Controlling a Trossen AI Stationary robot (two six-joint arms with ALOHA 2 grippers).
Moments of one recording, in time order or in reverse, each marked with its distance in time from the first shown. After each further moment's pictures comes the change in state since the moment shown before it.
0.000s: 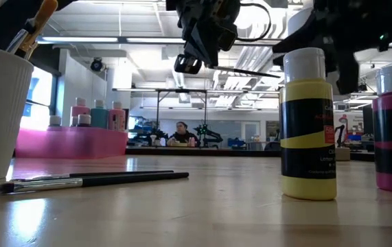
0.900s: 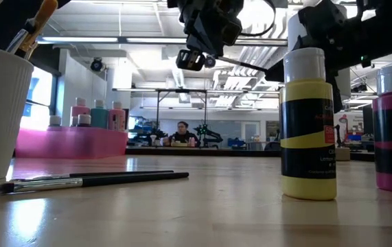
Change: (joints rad) left arm -0.030 0.001 -0.001 0.027 0.050 -0.041; right arm -0.095 0.062 0.000 -0.003 -0.013 -0.086
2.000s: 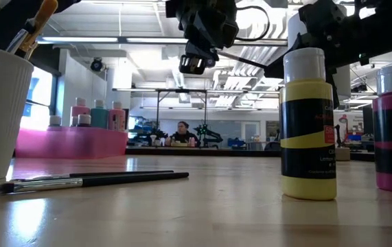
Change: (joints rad) left arm 0.074 0.001 -0.001 -0.006 0.138 0.127; right arm 0.002 -0.003 0.001 0.019 0.011 -0.015
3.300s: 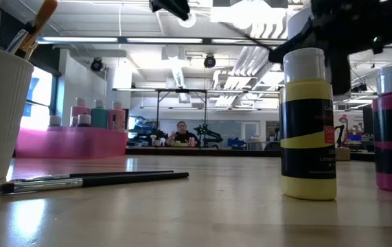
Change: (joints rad) left arm -0.222 -0.519 -0.379 0.249 -0.820 0.128; right arm 0.097 -0.027 0.000 0.062 0.011 0.110
